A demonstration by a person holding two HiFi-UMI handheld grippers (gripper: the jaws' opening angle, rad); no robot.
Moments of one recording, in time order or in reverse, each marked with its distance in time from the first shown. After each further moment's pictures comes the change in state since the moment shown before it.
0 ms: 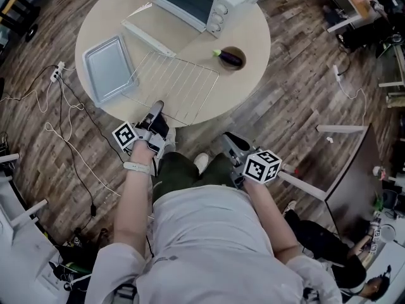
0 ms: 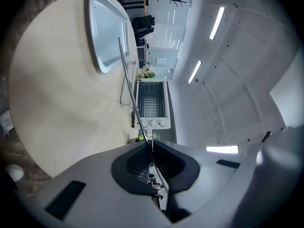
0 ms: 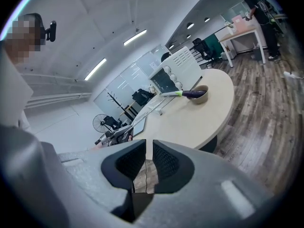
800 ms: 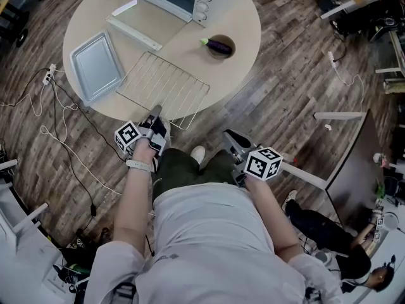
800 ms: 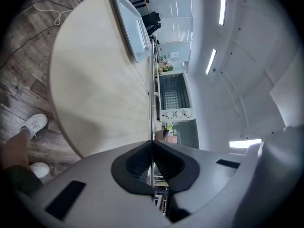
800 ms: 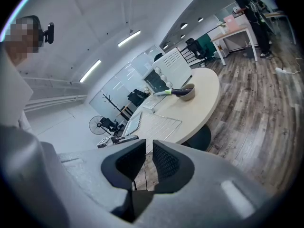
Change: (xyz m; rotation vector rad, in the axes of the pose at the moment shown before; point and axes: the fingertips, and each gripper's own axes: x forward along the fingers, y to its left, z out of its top) left arm -0.015 0.085 -0.030 0.042 0.030 0.238; right arm -0.030 -0.026 -0.020 0.051 -0.004 -0.044
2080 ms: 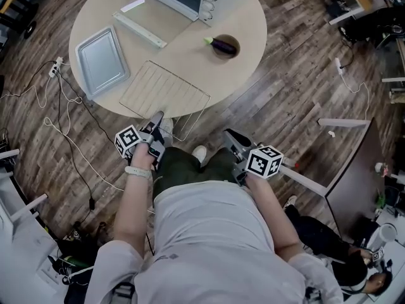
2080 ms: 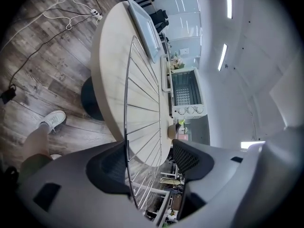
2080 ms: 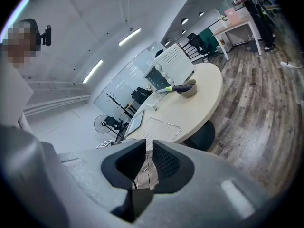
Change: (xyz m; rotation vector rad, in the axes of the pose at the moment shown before) left arm -0.041 0.039 -0.025 -0.012 0.025 0.214; right arm -0.001 -0.008 -0.002 0.014 0.034 0.061
